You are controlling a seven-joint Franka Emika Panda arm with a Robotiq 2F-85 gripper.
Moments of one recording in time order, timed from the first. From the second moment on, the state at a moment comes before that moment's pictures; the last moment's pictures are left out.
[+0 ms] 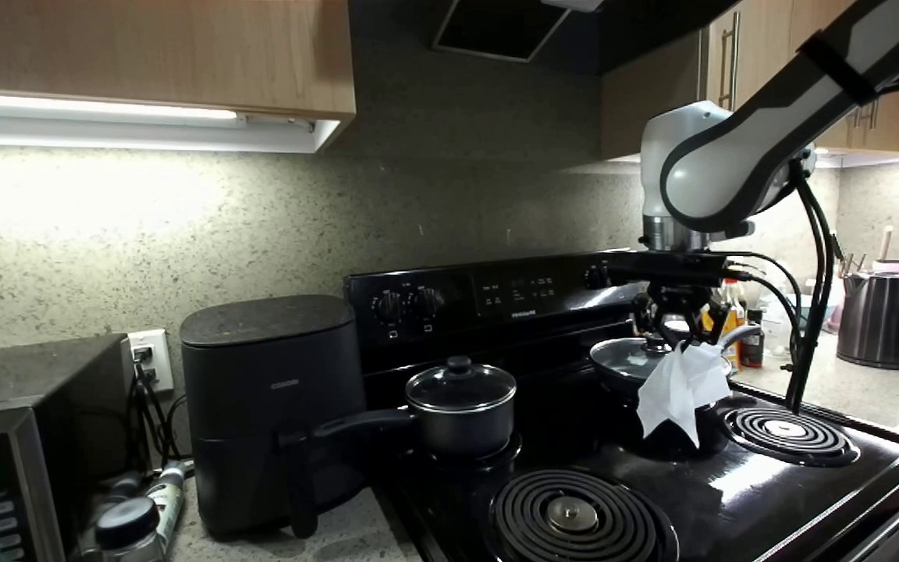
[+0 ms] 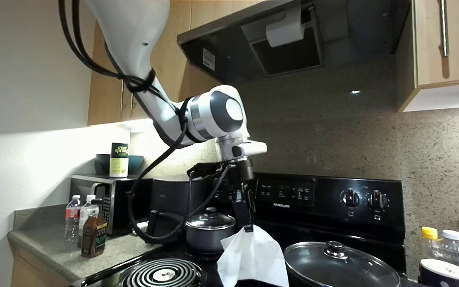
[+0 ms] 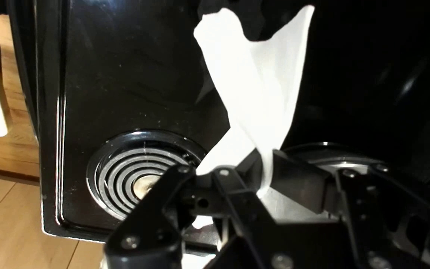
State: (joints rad) arm -0.18 -0.22 -0.07 -2.43 -0.28 2.32 1.38
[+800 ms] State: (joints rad) arm -0.27 -0.28 -0.13 -2.44 -0.27 2.36 1.44
